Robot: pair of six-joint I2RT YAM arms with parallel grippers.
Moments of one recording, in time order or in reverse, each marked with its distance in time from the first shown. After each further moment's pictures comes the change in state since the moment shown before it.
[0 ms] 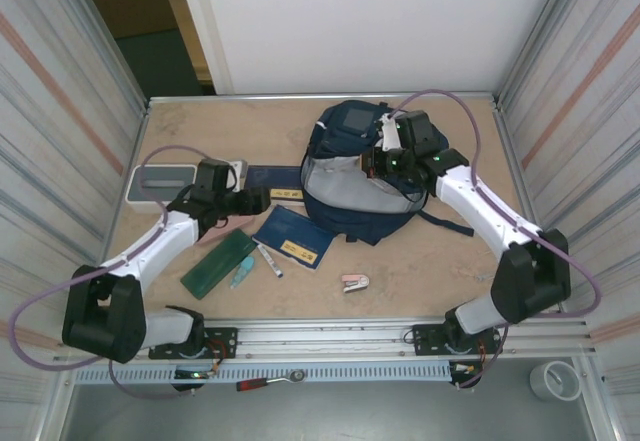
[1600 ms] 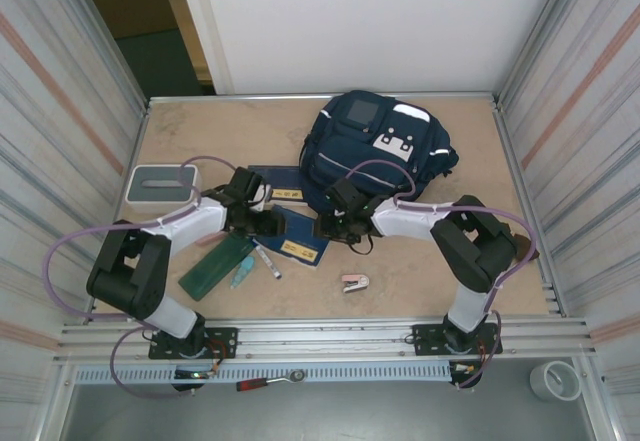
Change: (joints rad) left arm -0.153 0.264 0.087 -0.173 0.055 -0.008; right arm 0.375 0.258 -0.237 0.201 0.166 0.497
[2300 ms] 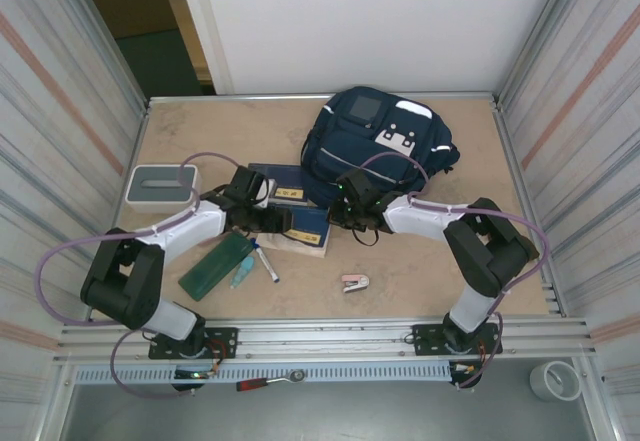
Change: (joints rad) left arm -0.034 -0.064 -0.018 0.056 -0.013 -0.027; right arm -0.063 -0.074 -0.036 0.102 0.044 0.054
